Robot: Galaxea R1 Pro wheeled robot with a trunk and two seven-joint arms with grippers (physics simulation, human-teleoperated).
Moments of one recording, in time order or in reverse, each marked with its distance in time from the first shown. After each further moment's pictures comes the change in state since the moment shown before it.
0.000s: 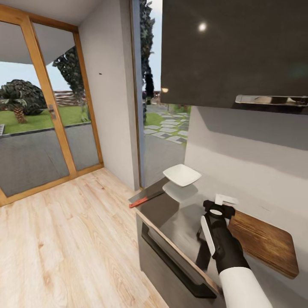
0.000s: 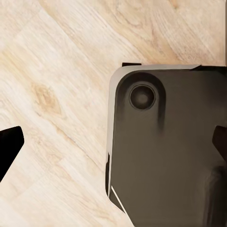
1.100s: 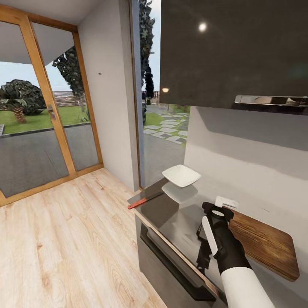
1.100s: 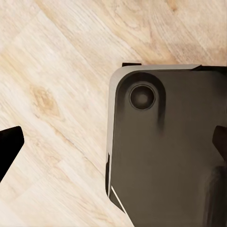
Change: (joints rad) left arm 0.000 0.000 0.000 0.000 0.000 0.000 0.000; right arm 0.000 -0.015 -0.001 0.018 -0.101 0.004 0.014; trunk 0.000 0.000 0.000
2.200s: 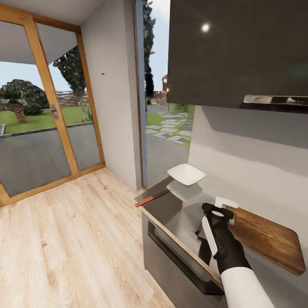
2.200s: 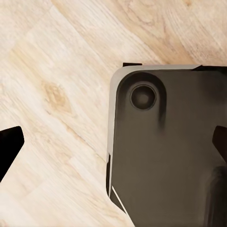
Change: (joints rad) left arm 0.000 0.002 0.000 0.000 0.000 0.000 0.000; right arm 0.000 0.000 0.000 0.011 0.000 0.000 0.000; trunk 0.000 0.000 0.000
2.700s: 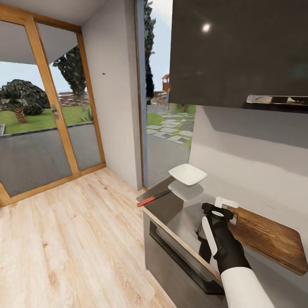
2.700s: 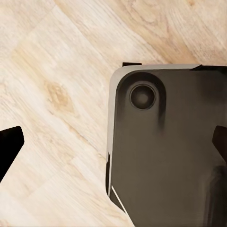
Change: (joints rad) left arm 0.000 -0.001 0.000 0.001 0.000 0.000 0.000; right arm 0.000 0.000 0.000 0.000 0.000 0.000 0.000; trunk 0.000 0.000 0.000
